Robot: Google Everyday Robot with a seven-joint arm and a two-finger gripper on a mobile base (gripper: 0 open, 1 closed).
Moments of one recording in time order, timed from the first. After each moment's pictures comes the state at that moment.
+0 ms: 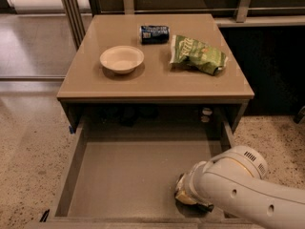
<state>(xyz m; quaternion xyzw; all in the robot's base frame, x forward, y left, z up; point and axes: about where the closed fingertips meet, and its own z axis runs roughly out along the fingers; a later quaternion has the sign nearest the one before) 0.404 -0.110 0.613 -0.49 0.85 -0.01 0.20</state>
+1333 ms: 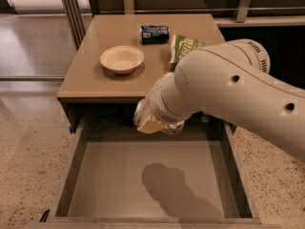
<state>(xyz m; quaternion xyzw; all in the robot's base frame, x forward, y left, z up) 0.495 0.002 0.848 -0.61 0.72 -0.01 0.33</state>
